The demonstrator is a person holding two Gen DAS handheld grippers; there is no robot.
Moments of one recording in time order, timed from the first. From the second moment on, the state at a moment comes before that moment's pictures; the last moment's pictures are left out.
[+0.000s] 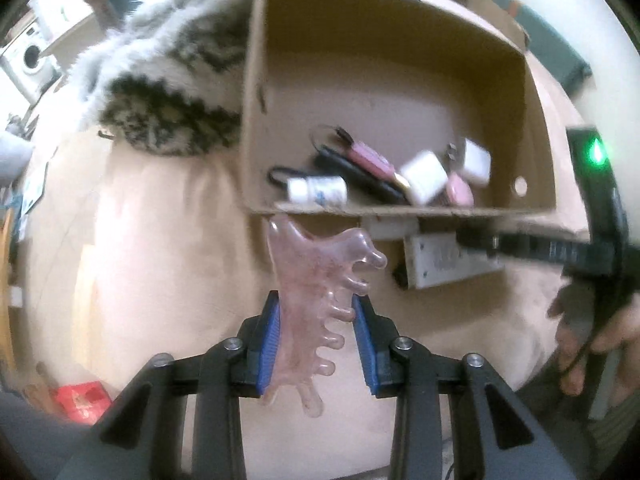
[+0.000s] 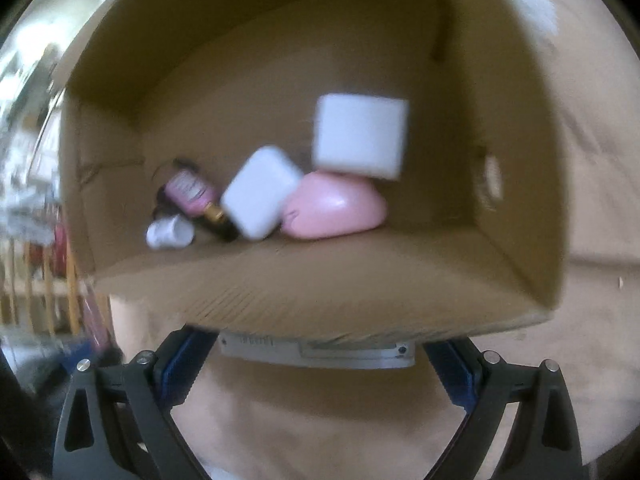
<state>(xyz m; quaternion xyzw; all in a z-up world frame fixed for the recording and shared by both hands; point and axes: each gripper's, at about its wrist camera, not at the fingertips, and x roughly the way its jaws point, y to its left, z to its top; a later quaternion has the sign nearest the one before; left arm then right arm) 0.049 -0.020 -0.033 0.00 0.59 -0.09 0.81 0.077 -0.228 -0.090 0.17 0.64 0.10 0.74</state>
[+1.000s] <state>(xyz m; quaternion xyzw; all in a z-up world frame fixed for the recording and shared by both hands) 0.071 0.011 -0.027 -0.03 0.57 -0.04 0.82 0.041 -0.061 -0.091 -0.24 0.56 0.20 0.77</state>
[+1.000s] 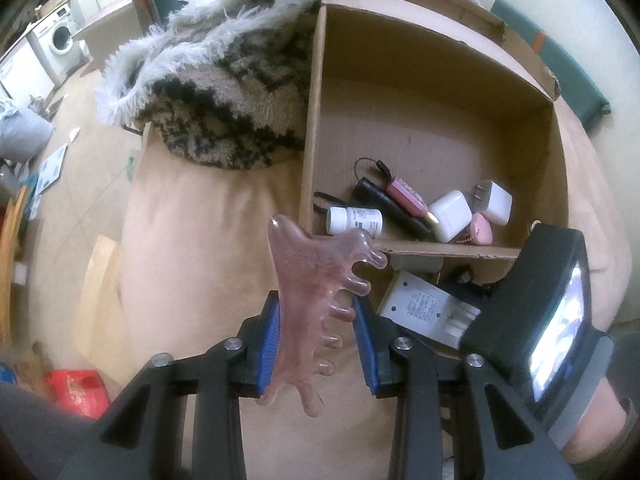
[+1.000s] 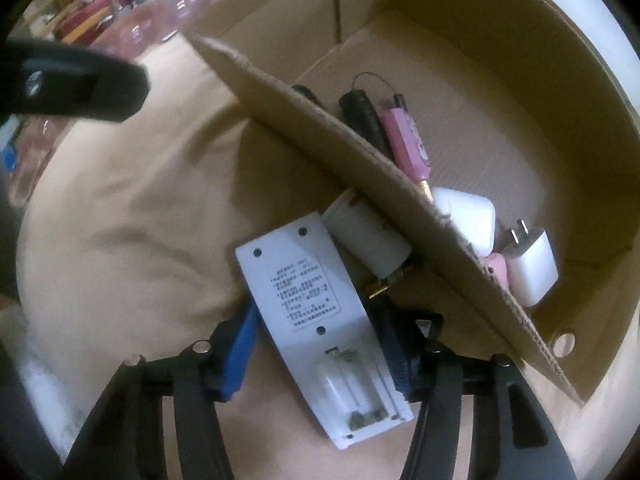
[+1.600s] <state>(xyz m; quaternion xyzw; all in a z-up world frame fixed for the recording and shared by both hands) 0.064 0.003 -0.012 -0.02 0.55 -0.05 0.84 0.010 -0.147 -0.022 -0.03 0.56 0.21 0.80</state>
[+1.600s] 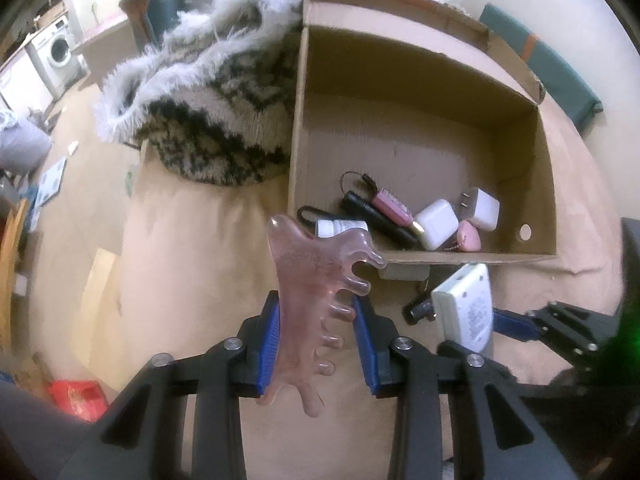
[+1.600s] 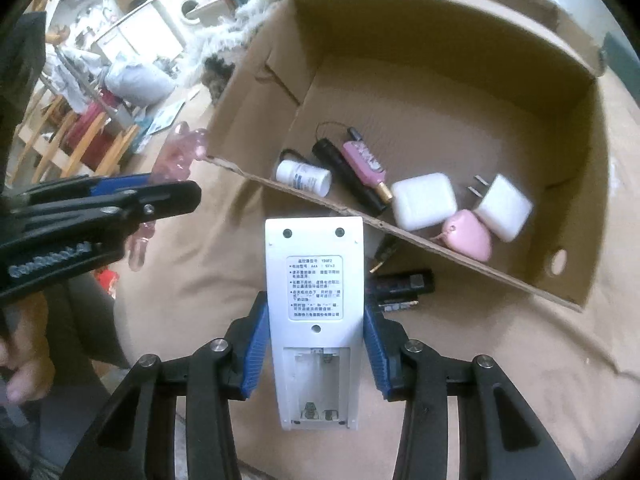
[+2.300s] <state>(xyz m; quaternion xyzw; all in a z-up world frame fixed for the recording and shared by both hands) 0.143 -0.041 0.021 0.01 0.50 -0.09 0.86 0.111 -0.205 0.030 0.07 0.50 0.14 0.85</state>
